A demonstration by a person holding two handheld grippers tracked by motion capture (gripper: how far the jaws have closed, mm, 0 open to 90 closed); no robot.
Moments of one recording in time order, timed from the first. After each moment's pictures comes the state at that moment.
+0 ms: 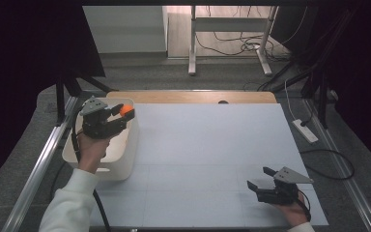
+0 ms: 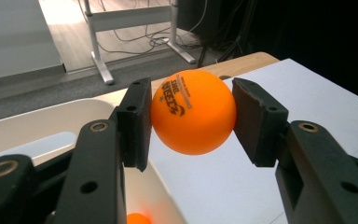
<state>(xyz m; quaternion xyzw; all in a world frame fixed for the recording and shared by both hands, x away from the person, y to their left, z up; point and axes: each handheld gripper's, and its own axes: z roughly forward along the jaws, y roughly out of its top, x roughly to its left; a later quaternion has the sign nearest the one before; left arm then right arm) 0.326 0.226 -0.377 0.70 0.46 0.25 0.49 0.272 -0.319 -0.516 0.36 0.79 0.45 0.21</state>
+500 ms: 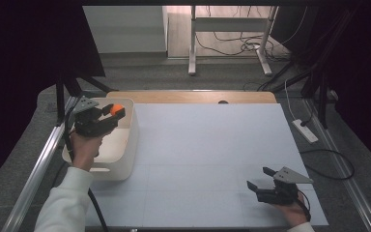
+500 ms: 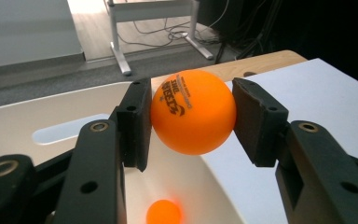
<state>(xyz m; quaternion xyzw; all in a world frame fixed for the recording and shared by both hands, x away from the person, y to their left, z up) 0.335 0.249 -0.388 0.68 0.50 0.25 0.47 0.272 -0.318 -0.516 0.36 0.79 0.45 0.21</state>
